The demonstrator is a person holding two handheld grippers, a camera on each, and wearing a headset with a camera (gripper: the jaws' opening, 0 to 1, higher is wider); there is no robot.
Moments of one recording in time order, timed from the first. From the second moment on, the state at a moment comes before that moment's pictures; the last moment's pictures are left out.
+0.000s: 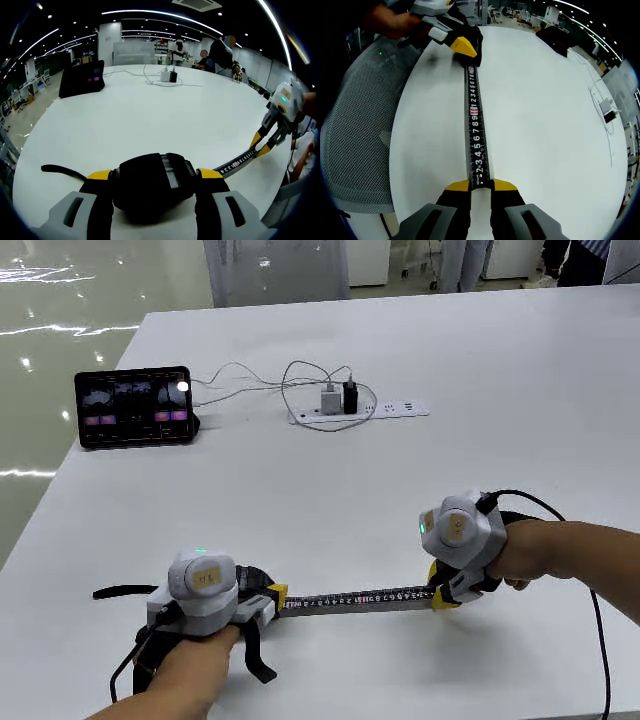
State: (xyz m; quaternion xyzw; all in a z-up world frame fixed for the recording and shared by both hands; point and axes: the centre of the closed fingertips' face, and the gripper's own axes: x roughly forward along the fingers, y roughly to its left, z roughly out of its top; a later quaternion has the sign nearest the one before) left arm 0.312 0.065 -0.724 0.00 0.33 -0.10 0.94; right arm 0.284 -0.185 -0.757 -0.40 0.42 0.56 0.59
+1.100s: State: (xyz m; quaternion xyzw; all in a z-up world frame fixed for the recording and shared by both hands) left arm 0.312 0.065 -0.725 0.00 0.34 -0.10 0.94; right arm 0.285 -0.171 -0.756 -0.39 0.42 0.56 0.59
